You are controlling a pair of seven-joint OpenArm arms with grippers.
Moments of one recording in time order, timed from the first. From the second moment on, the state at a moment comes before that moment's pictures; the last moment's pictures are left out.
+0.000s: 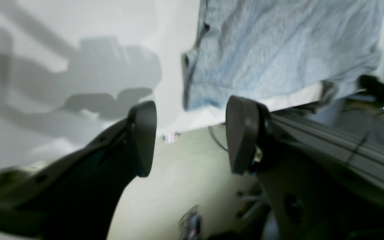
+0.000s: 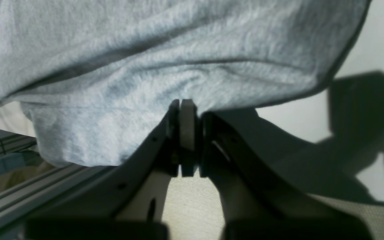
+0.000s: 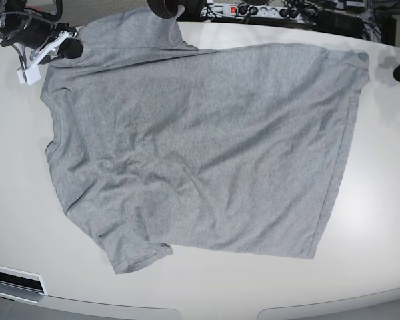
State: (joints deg) left arm 19.4 -50.5 -26.1 52.3 -85.7 -43.9 79.3; right arm -28.1 8.0 33.2 90.5 42.2 39.9 -63.7
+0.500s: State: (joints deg) left arm 24.5 -42.0 -28.6 52.2 -82.4 -43.9 66.2; right arm -28.3 8.1 33.2 90.5 42.2 39.9 -64.2
